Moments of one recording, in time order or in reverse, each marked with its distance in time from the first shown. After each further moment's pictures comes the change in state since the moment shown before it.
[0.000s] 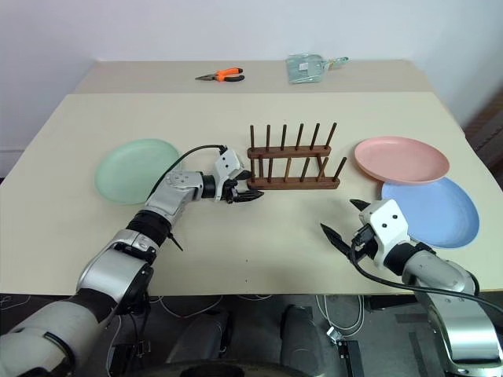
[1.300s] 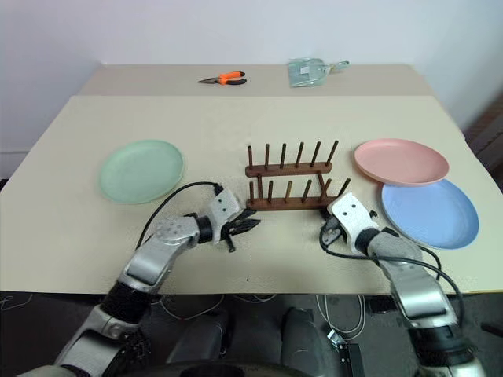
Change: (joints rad) left arm 0.512 0.007 -0.069 -0.886 0.066 0.446 0.296; right arm -0.315 0.042 0.286 0.310 -0.270 0.022 -0.099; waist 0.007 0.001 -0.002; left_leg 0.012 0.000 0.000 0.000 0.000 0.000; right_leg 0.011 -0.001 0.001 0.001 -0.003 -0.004
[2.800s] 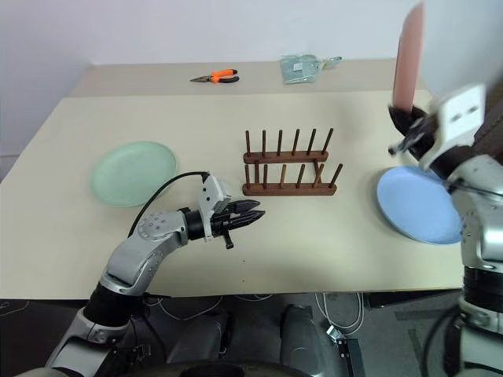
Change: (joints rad) left arm 0.043 0.097 0.070 -0.238 -0.302 0.068 -0.106; right arm -0.306 -0.147 -0.447 -0.075 0.745 0.124 -0.066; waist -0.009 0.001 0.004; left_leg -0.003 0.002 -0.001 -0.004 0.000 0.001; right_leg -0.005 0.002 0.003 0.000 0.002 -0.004
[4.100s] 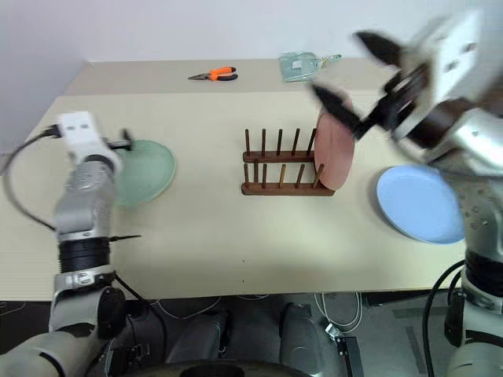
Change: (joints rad) left arm -0.279 0.016 0.674 0.345 0.204 0.115 1.011; right arm -0.194 -0.131 0.276 -0.251 -0.077 0.019 0.156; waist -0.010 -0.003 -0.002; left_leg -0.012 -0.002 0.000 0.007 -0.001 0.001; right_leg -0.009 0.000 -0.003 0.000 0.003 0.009
